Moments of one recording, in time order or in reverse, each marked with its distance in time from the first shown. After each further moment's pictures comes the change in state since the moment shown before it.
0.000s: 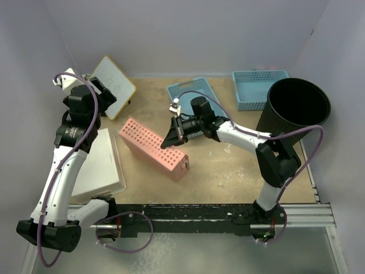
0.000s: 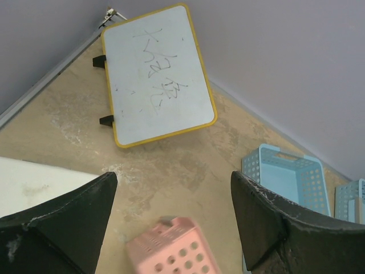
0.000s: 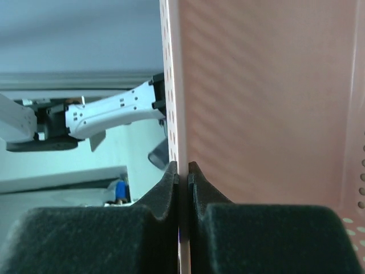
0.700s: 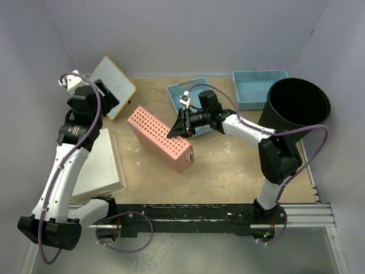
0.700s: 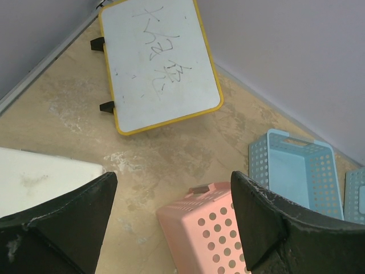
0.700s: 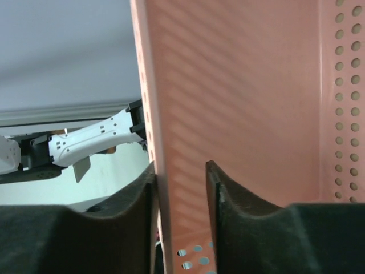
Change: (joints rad) left arm 0.000 0.023 -0.024 -0.022 0.034 0.000; right arm -0.137 0.021 0.041 -0.141 0.073 -0.099
